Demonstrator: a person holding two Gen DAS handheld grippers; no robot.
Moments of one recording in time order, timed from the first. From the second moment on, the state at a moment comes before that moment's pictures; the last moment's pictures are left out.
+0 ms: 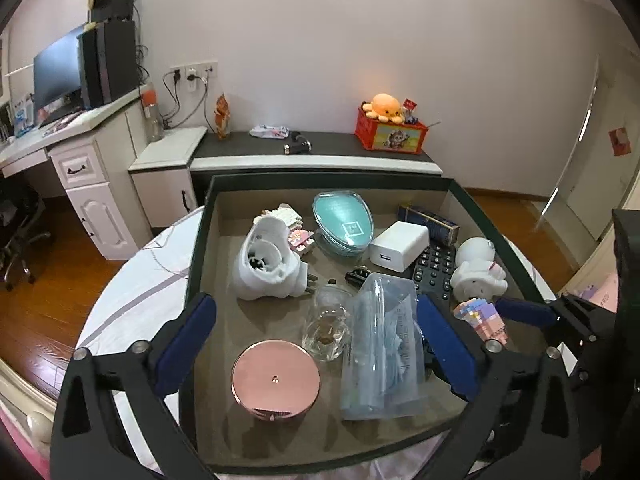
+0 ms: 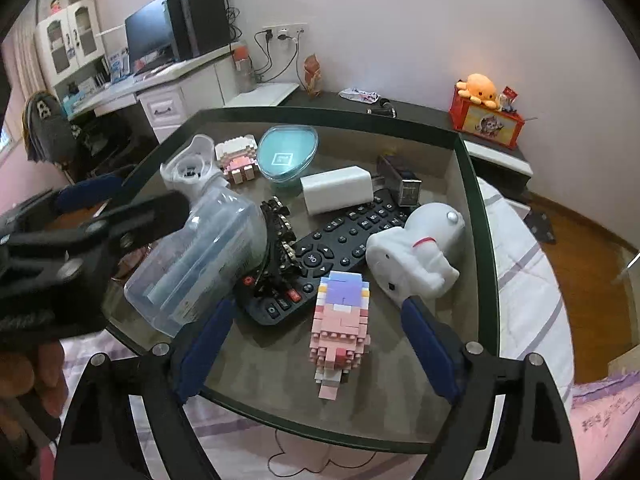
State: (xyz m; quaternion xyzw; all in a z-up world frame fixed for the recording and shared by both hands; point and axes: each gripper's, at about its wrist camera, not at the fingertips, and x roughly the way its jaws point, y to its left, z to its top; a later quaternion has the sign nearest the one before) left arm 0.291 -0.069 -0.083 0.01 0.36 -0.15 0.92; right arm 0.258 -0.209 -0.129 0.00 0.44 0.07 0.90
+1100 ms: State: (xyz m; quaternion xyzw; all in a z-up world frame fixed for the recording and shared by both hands) left arm 0.106 -0.023 -0.017 -0.01 0.29 -0.11 0.95; right arm 0.103 -0.200 -0.025 0.05 0.31 0.01 0.95
